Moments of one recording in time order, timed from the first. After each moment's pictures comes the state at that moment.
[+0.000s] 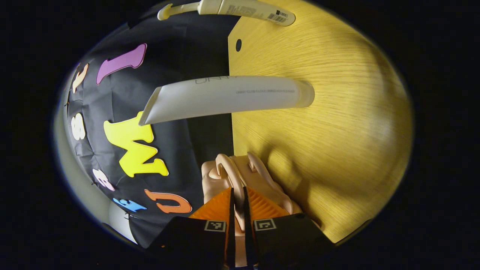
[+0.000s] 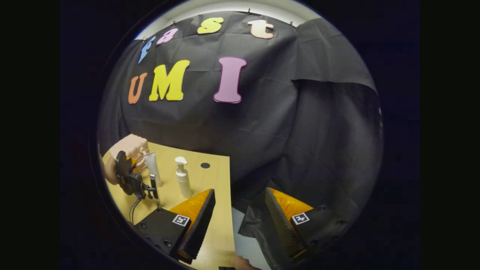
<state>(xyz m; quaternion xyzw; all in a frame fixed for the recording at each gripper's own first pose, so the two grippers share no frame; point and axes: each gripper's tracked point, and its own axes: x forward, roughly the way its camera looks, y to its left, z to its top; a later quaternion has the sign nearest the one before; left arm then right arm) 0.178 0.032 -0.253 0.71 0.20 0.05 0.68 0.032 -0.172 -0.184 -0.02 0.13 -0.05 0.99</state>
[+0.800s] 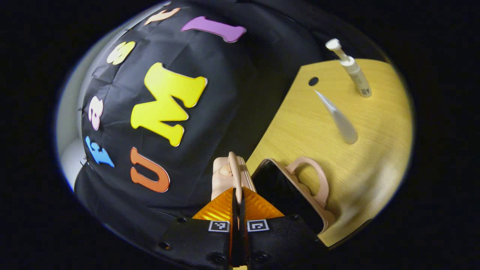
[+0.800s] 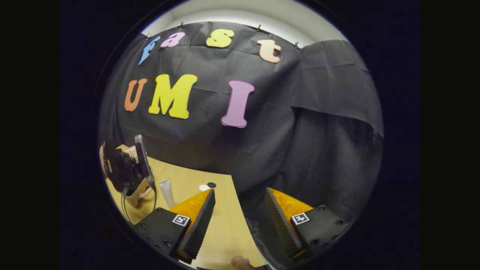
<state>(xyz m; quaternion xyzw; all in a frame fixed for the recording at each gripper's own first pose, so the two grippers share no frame) 0.154 0.093 -0.122 0.45 0.15 0.04 0.88 0.019 -0.046 -0.094 -0.04 0.08 -0.11 0.99</state>
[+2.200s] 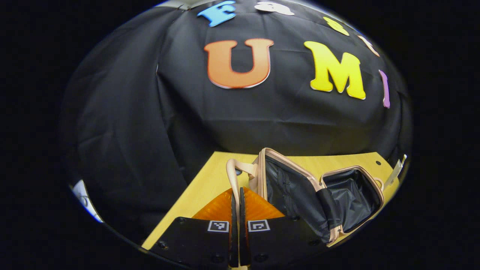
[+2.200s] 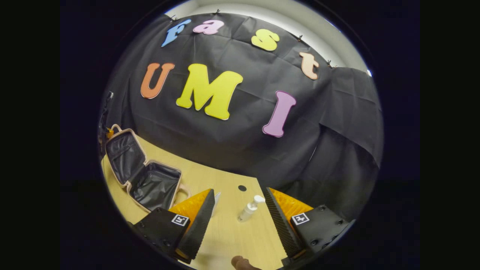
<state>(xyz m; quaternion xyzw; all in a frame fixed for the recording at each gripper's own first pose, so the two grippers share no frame) 0.158 0.500 -0.204 -0.05 0.17 0.09 0.98 0.035 0.151 -0.069 -0.11 0.13 -0.07 0.98</state>
